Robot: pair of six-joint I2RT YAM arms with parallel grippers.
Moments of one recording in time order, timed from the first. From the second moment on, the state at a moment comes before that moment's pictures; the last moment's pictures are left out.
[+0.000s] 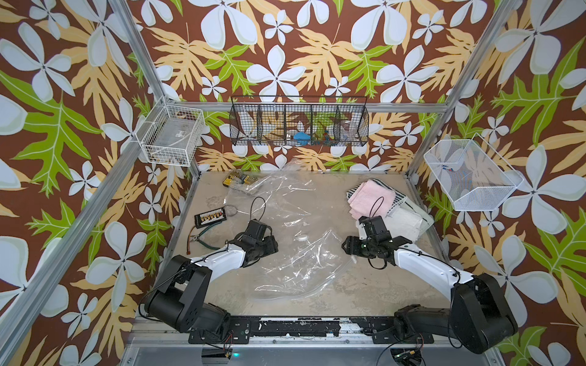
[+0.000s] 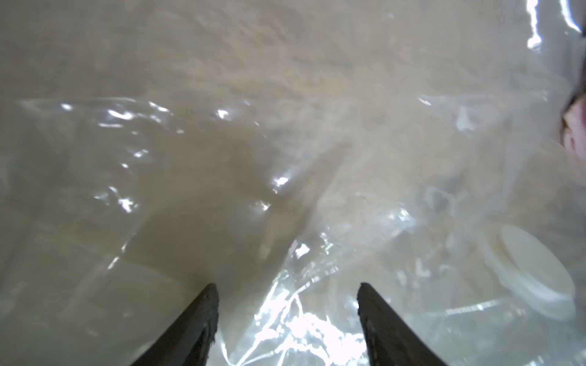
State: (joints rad) left arm -0.37 1.45 0.62 -0.13 0.05 -0.72; right arm 0.34 1.30 0.68 -0.39 -0.17 0.47
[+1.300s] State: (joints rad) left arm -0.54 2.29 1.51 0.05 0.28 -0.68; right arm 0.65 1.39 0.45 -0.01 -0.62 0.65
